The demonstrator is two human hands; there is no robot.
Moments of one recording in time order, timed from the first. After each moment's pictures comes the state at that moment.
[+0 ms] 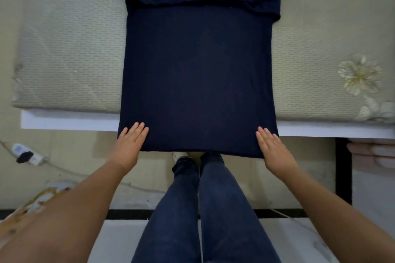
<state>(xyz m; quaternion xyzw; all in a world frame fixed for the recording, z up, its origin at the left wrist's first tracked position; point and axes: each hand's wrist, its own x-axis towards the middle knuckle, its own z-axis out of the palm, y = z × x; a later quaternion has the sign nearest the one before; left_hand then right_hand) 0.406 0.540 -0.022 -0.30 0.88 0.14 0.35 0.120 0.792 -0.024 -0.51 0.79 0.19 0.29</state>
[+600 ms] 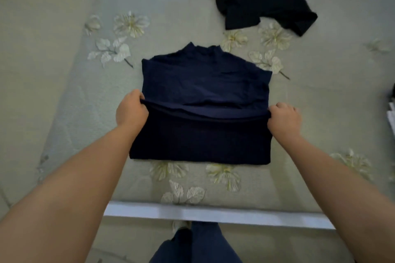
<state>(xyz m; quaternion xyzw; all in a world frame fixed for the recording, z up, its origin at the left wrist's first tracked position) 0.195 0.311 0.078 -0.59 0.77 0.24 -0.08 -0.080 0.526 0.072 -0.41 0.91 0.07 0.07</state>
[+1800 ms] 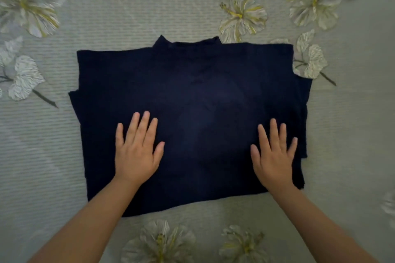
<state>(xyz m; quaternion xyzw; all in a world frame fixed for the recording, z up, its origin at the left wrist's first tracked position) 0.093 0.226 -0.097 -0.31 0.94 0.12 0.10 -0.091 0.430 -0.084 -0.35 0.93 0.01 0.13</state>
